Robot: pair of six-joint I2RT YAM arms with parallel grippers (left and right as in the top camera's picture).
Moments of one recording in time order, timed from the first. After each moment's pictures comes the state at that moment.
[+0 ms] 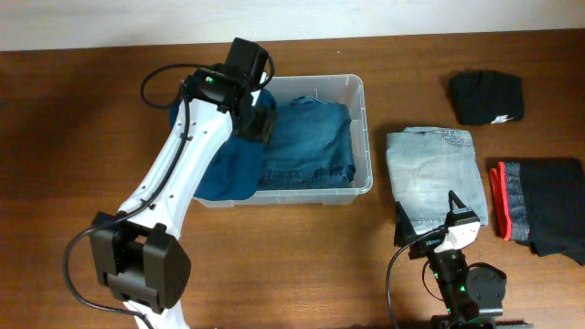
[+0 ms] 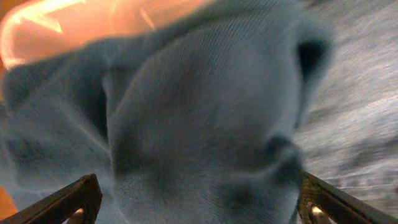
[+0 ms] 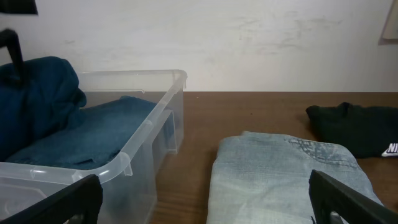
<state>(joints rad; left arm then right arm) -0.39 1.94 1.86 -1.12 -0.19 -0.05 -0.03 0.01 0.01 -0.06 -0.20 0.06</state>
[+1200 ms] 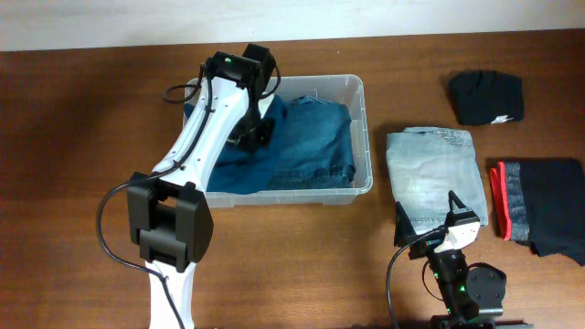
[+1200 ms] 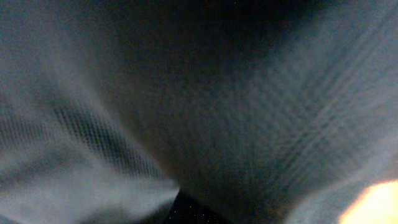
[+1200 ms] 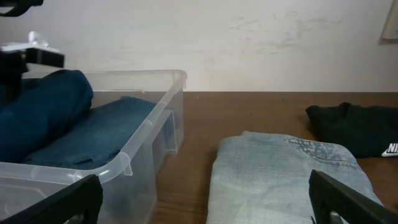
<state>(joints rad) -0.37 2.21 2.09 -1.44 0.00 -0.07 -0.03 0.01 0.01 -0.06 -0.20 0.06</state>
